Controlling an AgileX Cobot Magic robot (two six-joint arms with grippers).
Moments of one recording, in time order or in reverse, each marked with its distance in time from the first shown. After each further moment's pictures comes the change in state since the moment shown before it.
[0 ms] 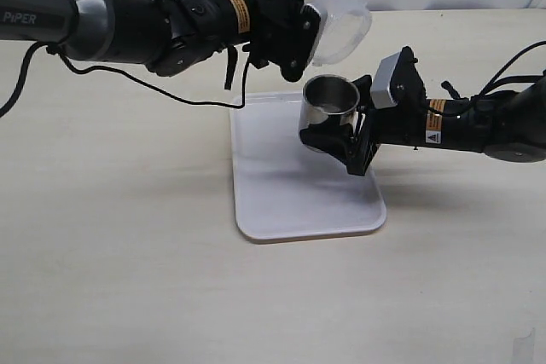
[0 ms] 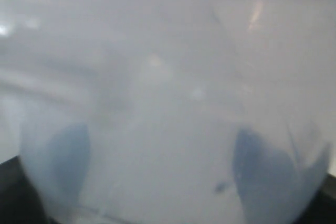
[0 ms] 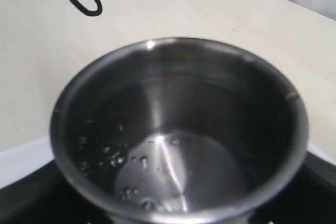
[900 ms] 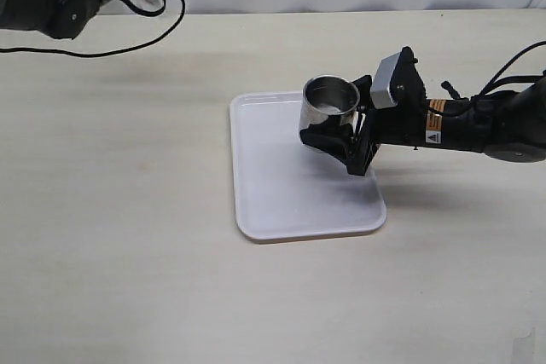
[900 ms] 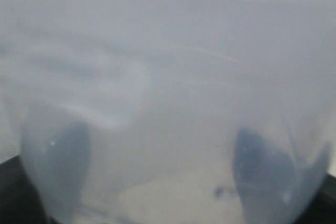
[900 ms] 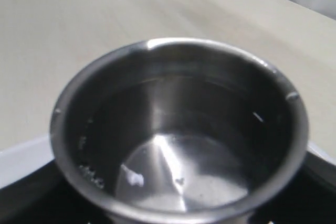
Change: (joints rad) left arm 0.352 0.018 0.000 -0.228 -0.038 -1.490; right arm 0.000 0.000 0.000 0.000 0.002 0.000
